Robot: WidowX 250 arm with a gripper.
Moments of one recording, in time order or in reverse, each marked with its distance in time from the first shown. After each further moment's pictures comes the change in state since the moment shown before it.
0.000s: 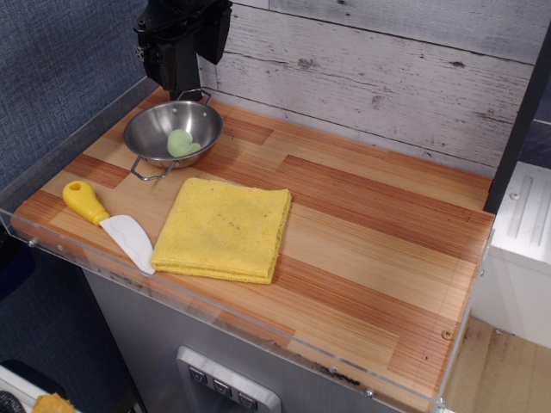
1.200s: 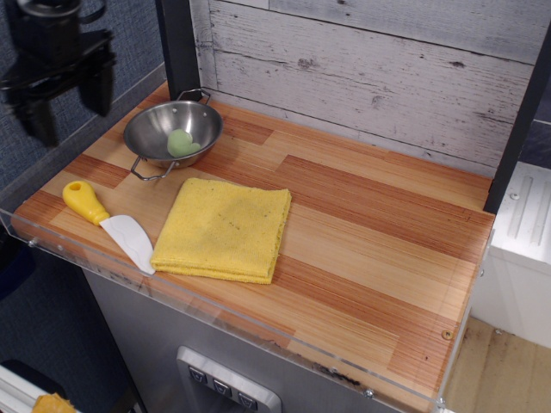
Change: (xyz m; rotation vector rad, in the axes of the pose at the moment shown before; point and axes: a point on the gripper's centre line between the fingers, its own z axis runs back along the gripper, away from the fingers) arm 0.040 0.110 -0.025 0.099 0.031 0.094
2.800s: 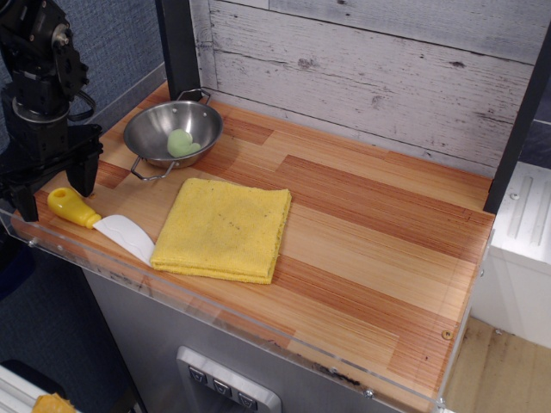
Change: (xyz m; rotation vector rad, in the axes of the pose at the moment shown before) arm -0.005 0.023 -0.076 0.061 -0.035 -0.167
